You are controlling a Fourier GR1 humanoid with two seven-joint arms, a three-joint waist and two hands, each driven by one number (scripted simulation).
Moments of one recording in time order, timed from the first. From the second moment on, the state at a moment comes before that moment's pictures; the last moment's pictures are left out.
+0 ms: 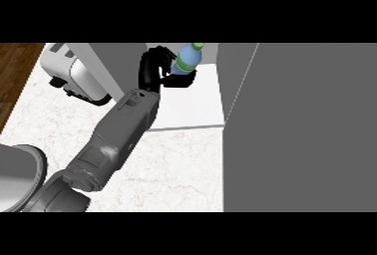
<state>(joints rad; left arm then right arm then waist) -1.13 0.03 -0.13 -0.19 0.27 0.62 -0.46 0.55 -0.08 0.25 -2.09 -0.28 0.31 -0.18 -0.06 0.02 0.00</state>
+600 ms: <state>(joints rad) -1.17 0.02 -0.12 -0.09 0.24 0.73 -0.46 0.55 -0.07 0.27 -2.08 -0.27 0.30 -0.19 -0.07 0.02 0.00</state>
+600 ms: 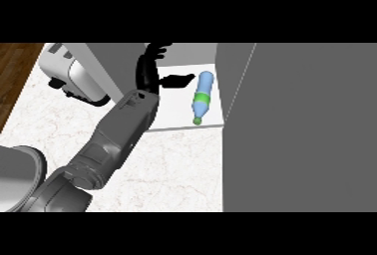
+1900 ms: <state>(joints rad) -1.08 0.00 -0.04 -0.29 0.32 0.38 -0.71 0.54 -0.07 0.25 -2.10 -0.26 0.27 -0.18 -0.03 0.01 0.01</state>
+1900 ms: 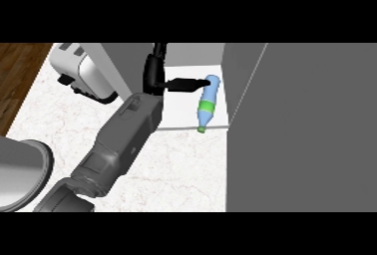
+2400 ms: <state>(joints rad) -0.94 0.00 -0.15 -0.51 0.38 0.31 -0.68 0.59 -0.07 0.27 -2.13 -0.24 0.25 -0.18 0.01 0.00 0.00</state>
